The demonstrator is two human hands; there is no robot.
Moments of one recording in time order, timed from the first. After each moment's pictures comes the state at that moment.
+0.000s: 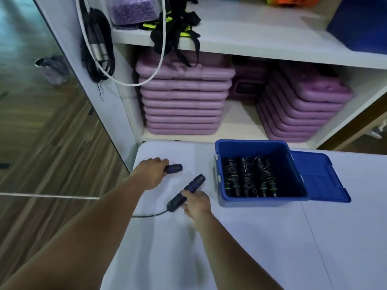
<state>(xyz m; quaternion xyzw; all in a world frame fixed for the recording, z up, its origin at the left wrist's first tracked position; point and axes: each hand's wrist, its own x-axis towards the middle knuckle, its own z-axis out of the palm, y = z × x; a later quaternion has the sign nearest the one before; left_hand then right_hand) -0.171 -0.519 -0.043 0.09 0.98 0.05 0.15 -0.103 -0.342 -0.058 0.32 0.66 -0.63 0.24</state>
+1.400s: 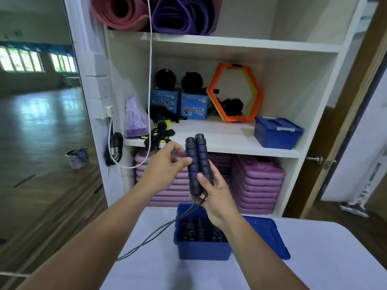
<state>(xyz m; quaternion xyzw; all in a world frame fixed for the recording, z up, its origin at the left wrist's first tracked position) -0.025 -0.311 0.315 0.05 0.85 0.49 -0.20 -0.027 -0.153 0.253 -0.13 0.54 -0.83 0.07</state>
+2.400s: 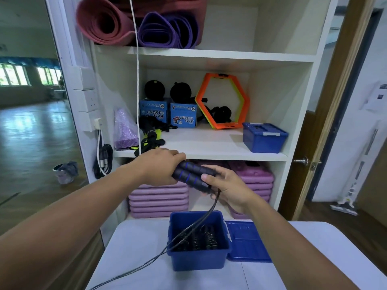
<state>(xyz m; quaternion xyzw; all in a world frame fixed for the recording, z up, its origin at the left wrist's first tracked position) -0.054 -0.316 0.359 0.27 0.94 -0.10 -0.17 -0.045 -0.086 0.301 -0.21 0.66 -0.71 0.11</state>
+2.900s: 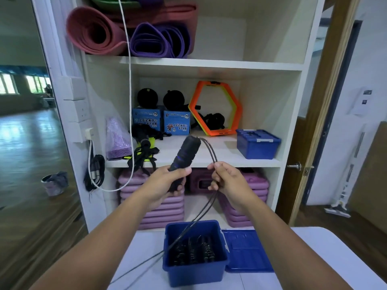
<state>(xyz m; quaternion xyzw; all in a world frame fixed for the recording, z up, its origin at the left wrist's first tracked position) -0.055 -0.286 0.324 0.11 0.69 0.71 0.04 -0.067 -0.079 0.312 -0.19 0.64 -0.74 -0.01</state>
